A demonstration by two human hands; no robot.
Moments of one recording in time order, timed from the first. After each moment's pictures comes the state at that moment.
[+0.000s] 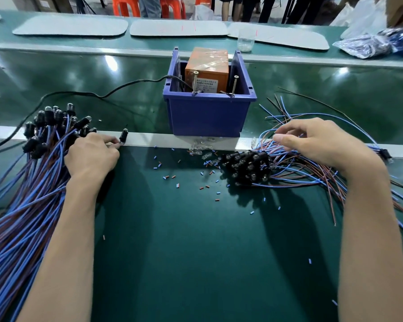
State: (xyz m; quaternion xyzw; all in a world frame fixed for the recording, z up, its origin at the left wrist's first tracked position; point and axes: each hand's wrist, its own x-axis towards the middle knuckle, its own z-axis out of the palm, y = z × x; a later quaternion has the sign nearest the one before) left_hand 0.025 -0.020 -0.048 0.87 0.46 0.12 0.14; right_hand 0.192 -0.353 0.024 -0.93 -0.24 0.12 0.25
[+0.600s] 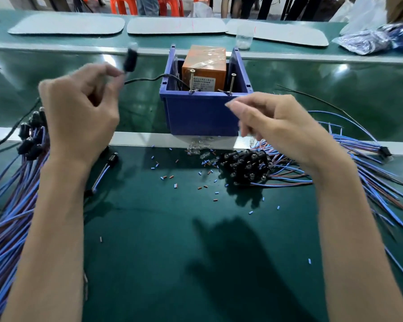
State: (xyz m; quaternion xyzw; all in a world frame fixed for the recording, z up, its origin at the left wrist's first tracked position) left_hand 0.030 -0.060 0.030 0.83 0.15 0.45 0.28; right_hand 0.148 -0.305 0.047 -0.78 -0.36 0.13 0.49
